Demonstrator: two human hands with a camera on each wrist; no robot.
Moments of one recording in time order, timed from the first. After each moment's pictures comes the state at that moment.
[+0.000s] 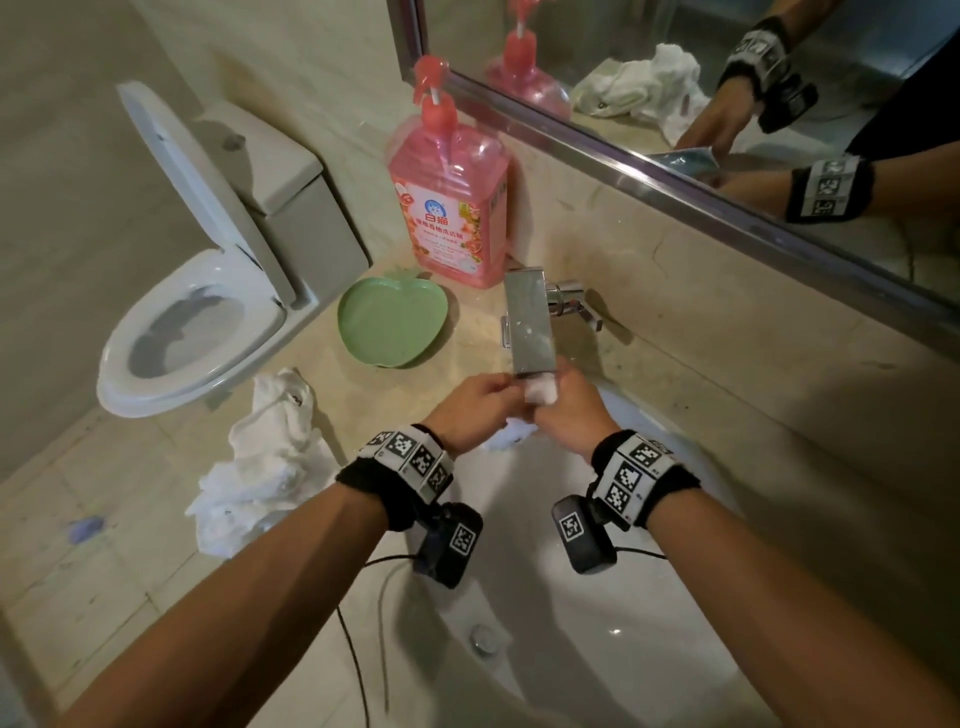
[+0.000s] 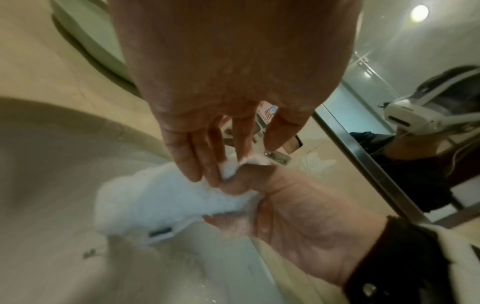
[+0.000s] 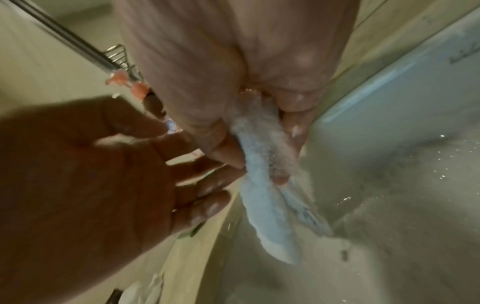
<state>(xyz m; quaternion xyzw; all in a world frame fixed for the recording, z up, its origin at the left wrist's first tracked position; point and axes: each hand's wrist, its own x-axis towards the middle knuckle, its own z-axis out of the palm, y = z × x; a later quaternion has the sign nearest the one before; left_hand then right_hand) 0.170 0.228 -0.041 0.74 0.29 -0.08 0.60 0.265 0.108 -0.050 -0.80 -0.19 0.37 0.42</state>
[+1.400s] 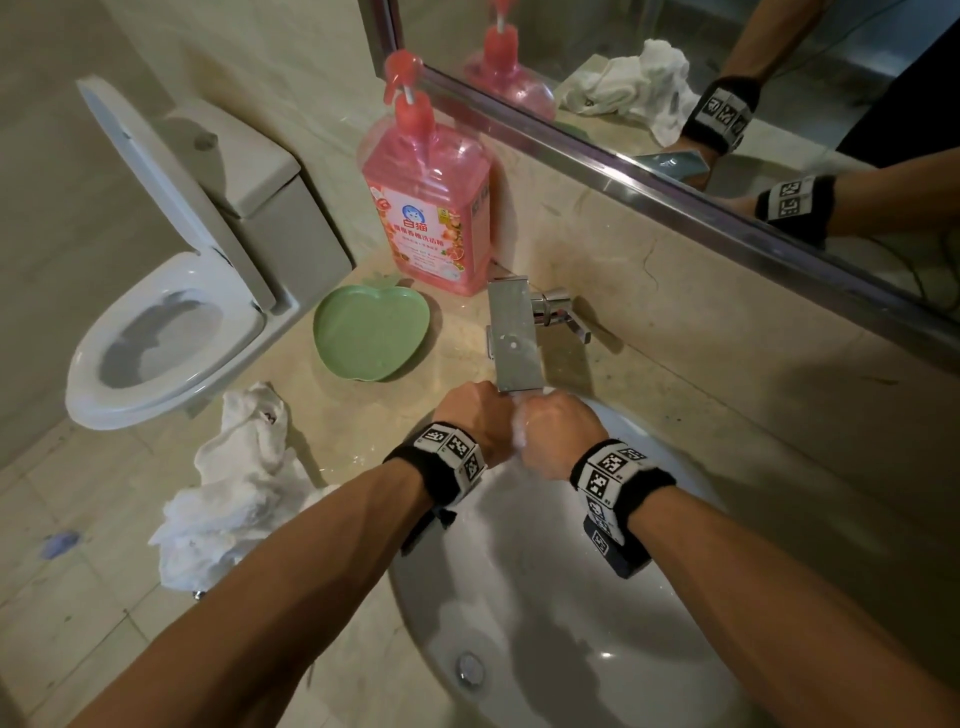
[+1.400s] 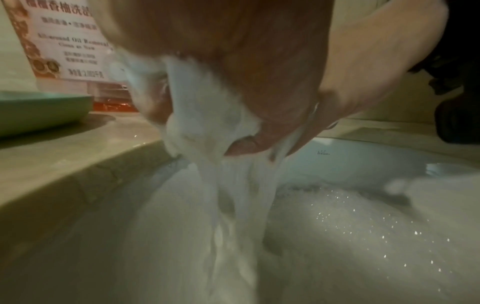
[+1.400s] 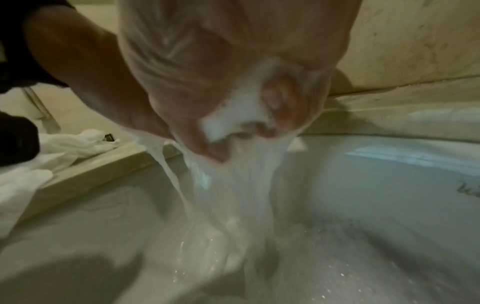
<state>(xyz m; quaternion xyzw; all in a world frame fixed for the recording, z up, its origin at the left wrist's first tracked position) 0.211 0.217 -0.062 0.97 0.13 -0.19 0.07 0.284 0.105 -0.083 -0.84 -0.50 0.20 0.03</state>
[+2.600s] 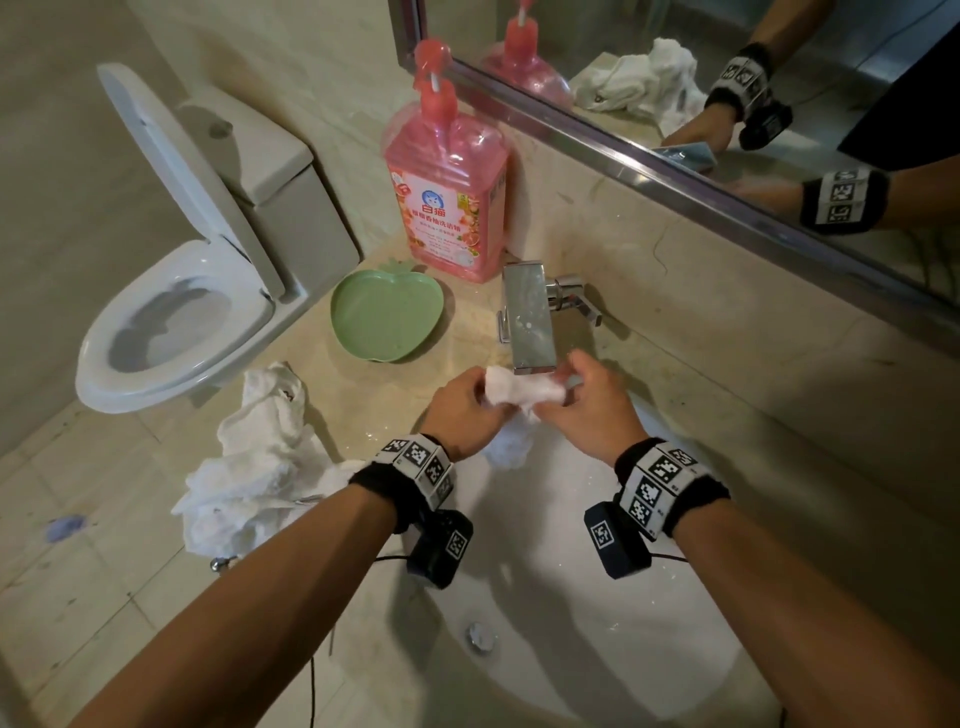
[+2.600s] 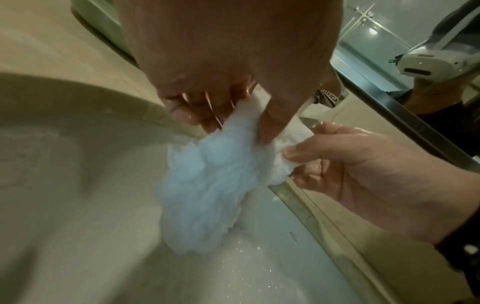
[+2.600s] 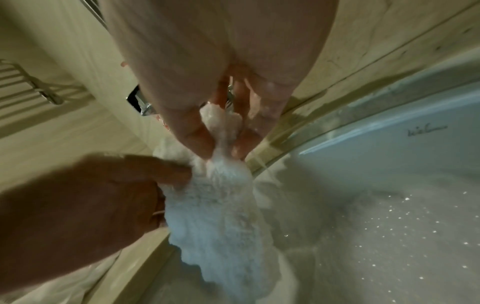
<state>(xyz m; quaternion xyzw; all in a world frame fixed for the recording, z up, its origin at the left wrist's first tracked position) 0.159 0.230 -0.076 0.82 0.32 -0.01 0.48 0.280 0.078 -0.070 -0.82 -0.27 0.27 0.43</state>
